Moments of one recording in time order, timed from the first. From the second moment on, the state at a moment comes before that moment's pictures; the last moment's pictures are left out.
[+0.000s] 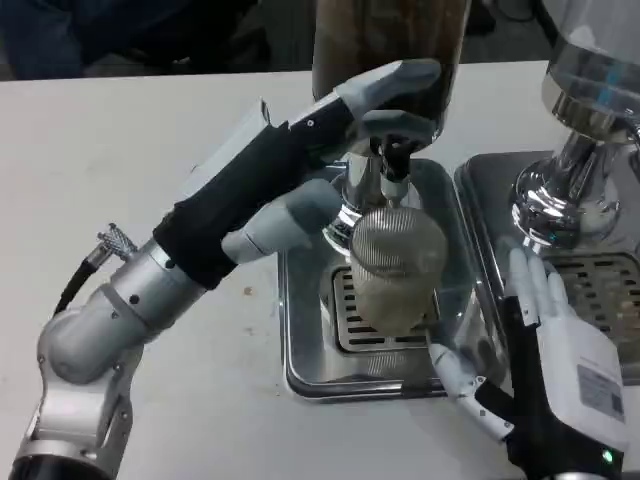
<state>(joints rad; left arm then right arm) -0.37 0.29 -0.09 0.40 -0.23 -0.75 -0.69 0.32 -0.13 0.32 -0.12 -0.84 0.10 -0.46</state>
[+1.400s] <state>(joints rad) -0.30 0.36 -0.12 0.31 -0.07 -0.84 -0.59 0.18 -0.16 0.21 -0.03 -0.39 -0.07 -0.17</state>
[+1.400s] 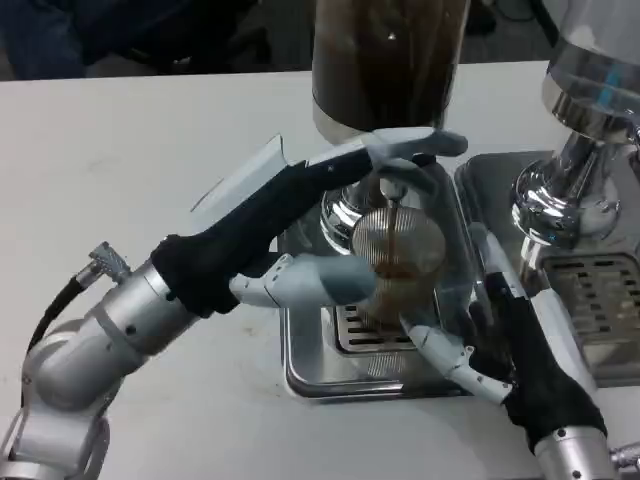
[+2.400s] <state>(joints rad) -0.30 0.37 -0.12 0.31 -0.07 -0.84 -0.57 0.03 -0.10 0.20 0.16 -0.29 -0.13 -0.13</state>
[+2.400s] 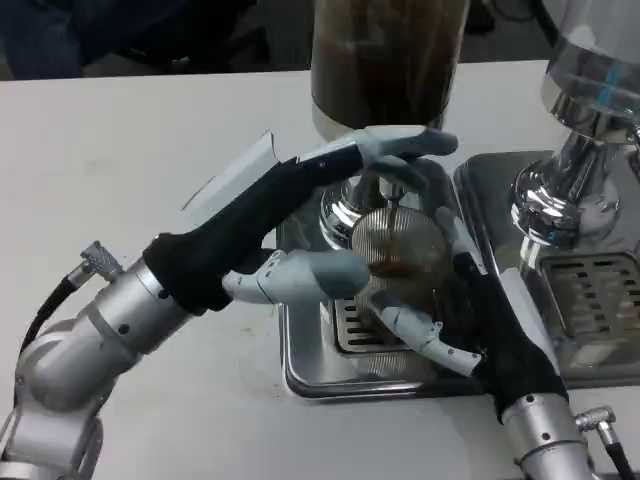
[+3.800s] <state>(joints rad) -0.20 0.36 0.12 0.22 -0.05 -0.87 -0.33 -0.04 -0.06 0.18 0.29 -0.28 -0.22 -0.11</state>
